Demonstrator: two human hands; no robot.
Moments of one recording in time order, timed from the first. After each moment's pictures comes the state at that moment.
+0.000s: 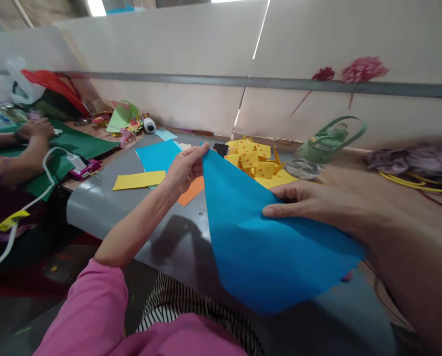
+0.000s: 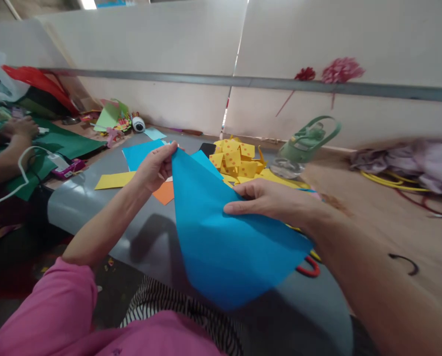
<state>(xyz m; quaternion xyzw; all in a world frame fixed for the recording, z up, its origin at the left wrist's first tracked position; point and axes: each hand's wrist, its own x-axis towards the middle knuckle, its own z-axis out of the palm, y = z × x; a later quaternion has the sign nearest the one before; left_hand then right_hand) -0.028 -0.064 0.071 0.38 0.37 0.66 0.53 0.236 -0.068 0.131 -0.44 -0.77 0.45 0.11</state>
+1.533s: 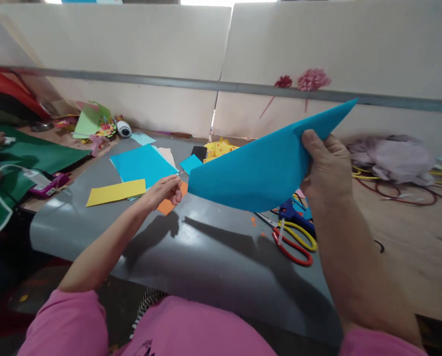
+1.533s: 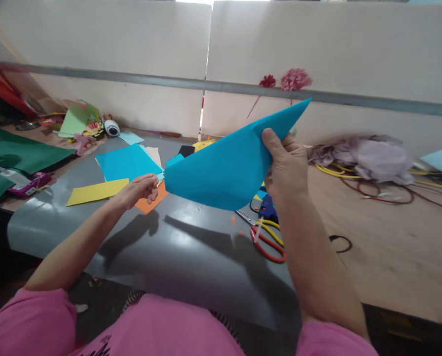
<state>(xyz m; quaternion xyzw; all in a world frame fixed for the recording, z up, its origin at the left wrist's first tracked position) -0.055 -0.064 0.031 0.52 0.48 0.43 0.55 0.249 -0.012 0.139 -0.37 -0.48 0.38 0.70</state>
